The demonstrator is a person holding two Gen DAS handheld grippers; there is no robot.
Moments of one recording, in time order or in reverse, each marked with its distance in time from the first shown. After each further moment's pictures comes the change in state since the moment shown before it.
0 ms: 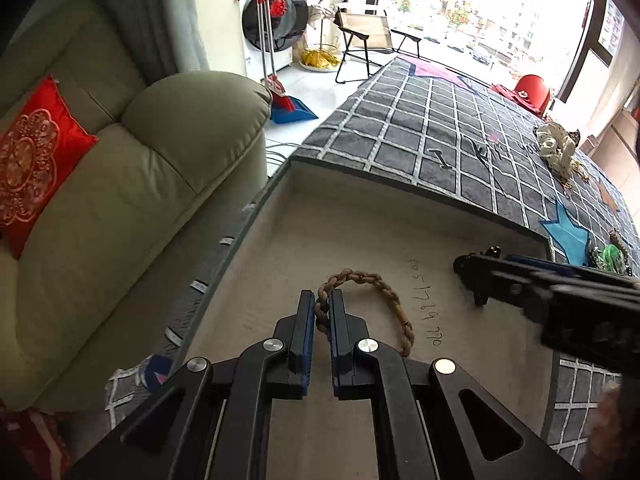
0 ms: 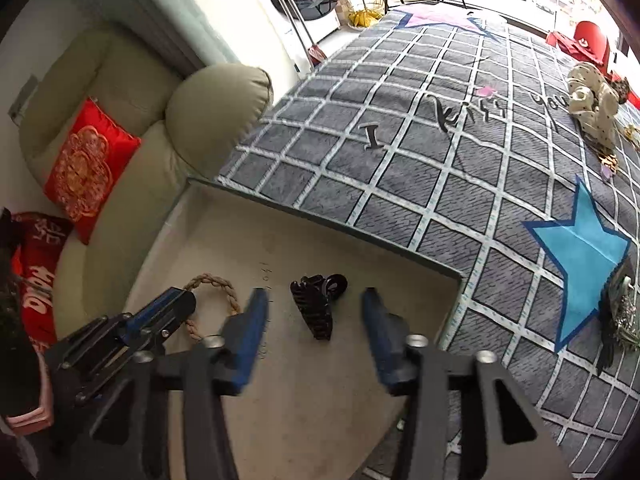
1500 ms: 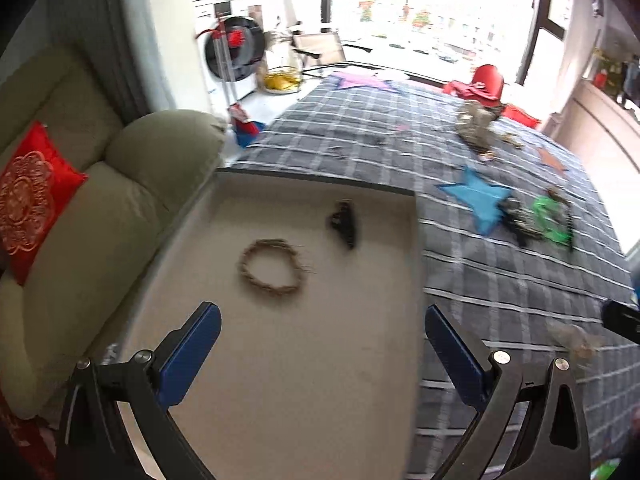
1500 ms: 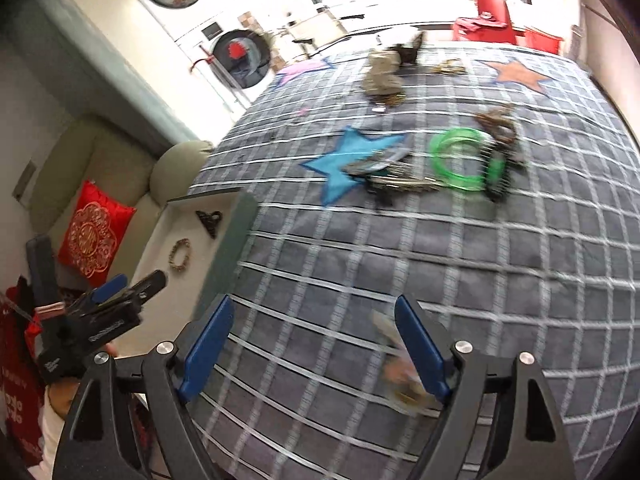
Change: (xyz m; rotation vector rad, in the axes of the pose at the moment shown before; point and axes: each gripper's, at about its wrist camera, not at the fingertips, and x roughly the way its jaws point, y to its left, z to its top) left arm -0.081 -0.073 -0.047 0.135 -0.071 -0.073; right arm -0.170 -0.130 -0.151 0.242 -0.208 -0.070
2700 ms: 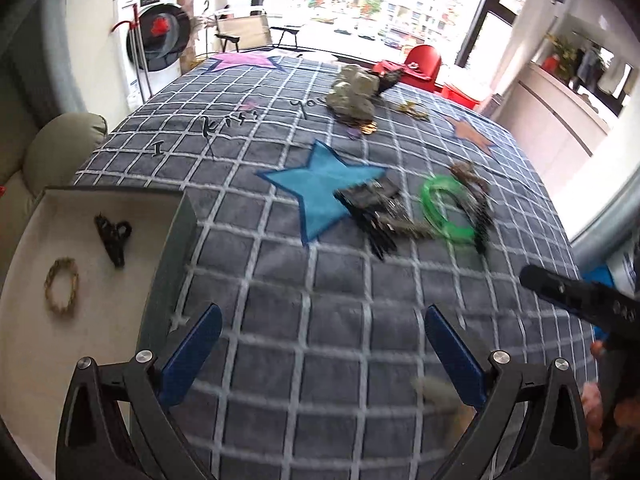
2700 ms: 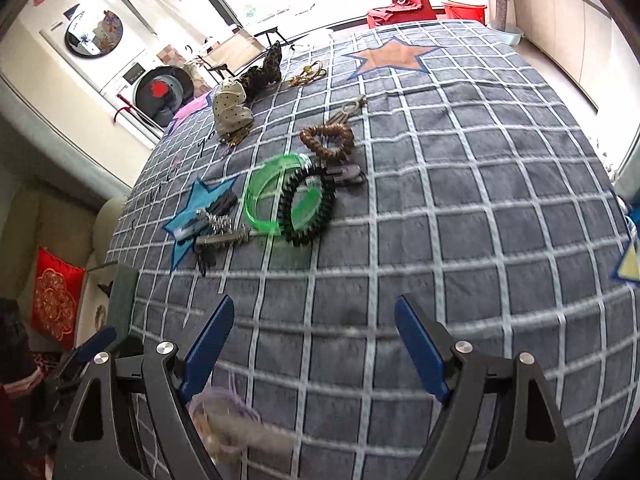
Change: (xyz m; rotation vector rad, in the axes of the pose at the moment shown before) left arm 0.050 -0.139 0.022 0.032 0.069 -0.210; right arm 0.013 -0.124 0.044 0.173 -0.032 -0.114
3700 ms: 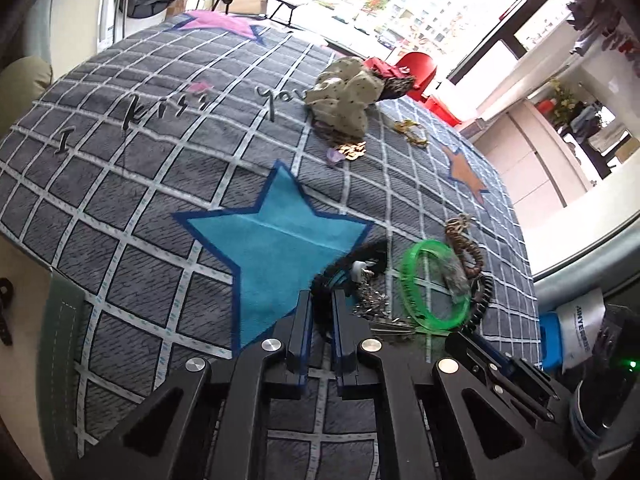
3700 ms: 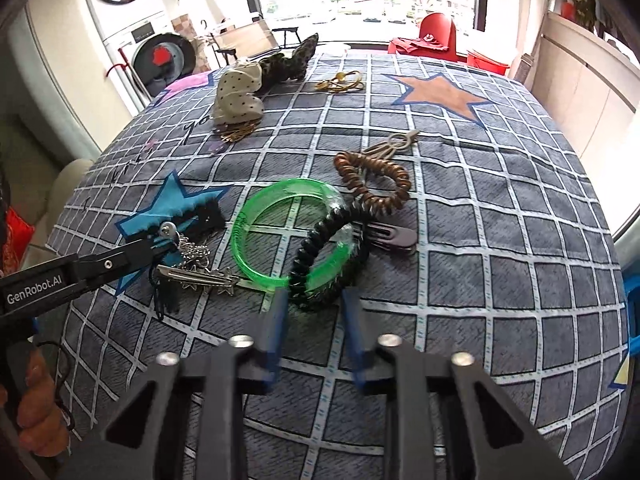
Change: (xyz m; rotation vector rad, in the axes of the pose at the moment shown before) left arm 0.074 0.002 0.061 -0.151 0.059 -0.220; right arm 0.054 0.036 0.023 -0.203 -0.057 -0.170
